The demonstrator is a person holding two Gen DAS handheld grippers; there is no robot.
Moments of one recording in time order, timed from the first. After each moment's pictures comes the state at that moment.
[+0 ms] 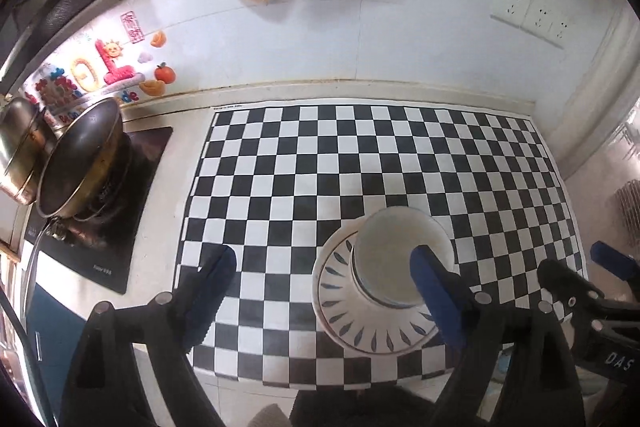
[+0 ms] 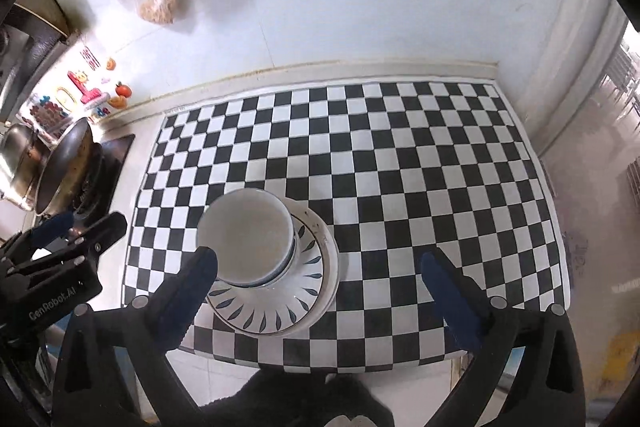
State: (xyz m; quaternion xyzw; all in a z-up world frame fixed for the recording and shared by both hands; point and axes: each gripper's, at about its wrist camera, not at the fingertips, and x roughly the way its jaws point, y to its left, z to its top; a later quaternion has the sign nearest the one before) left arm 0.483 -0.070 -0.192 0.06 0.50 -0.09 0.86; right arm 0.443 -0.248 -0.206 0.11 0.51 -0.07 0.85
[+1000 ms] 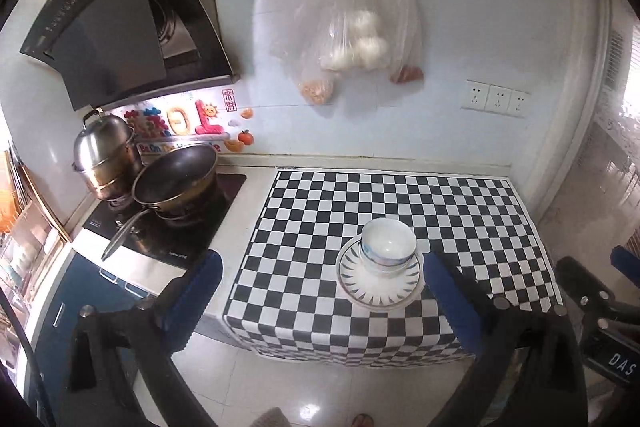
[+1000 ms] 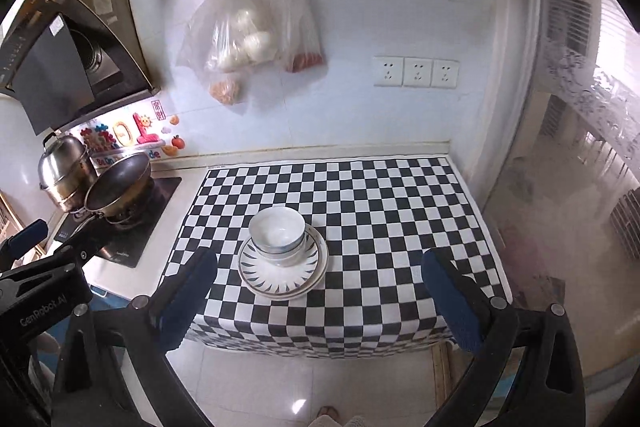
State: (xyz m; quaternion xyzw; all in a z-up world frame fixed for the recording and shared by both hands) left arm 0.252 -0.025 -0.047 0.04 0.35 -0.03 0.94; right arm 0.189 -0.205 -0.042 0.07 0.36 -0.08 0.93
